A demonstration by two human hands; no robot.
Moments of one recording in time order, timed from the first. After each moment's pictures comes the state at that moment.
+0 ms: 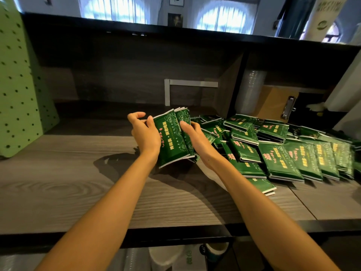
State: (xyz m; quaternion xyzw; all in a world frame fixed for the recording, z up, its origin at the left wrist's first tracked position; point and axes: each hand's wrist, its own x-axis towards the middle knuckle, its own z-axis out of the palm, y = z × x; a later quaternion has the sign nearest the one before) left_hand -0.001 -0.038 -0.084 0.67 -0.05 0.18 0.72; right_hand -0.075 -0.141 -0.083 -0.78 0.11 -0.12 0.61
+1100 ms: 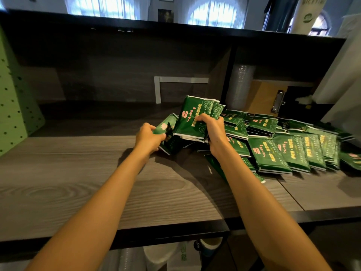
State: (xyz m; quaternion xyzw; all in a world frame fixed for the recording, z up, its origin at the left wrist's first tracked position) left_hand 0.007 -0.051 -0.095 0.82 -0.13 -0.04 0.55; right_hand -0.073 -0.191 -0.076 -0.60 0.25 -0.27 0.71
